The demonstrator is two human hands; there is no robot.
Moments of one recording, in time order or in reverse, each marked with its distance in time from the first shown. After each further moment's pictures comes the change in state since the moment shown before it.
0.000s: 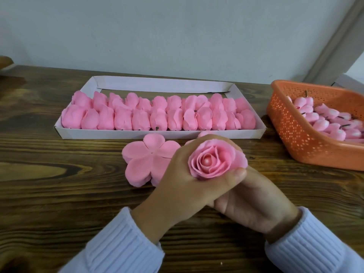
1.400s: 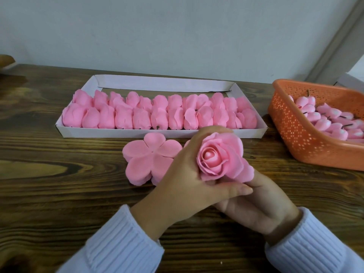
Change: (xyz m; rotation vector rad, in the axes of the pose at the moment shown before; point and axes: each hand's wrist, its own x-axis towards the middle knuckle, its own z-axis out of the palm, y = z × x) left_hand 0.001 -0.007 -0.003 0.205 0.001 0.008; right_hand -0.003 0.001 0.001 0.108 0.085 0.013
